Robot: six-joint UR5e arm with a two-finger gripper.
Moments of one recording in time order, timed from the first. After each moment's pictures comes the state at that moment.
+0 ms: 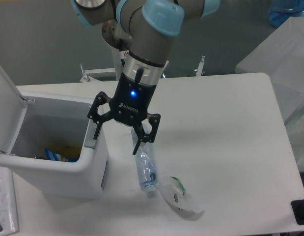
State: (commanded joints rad) arm 2.44 -1.77 -1.51 -0.89 1.02 0.55
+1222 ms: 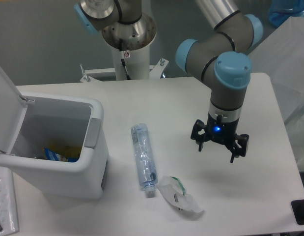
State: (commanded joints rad) arm 2.67 -1.97 -1.62 -0.91 1.50 1.31
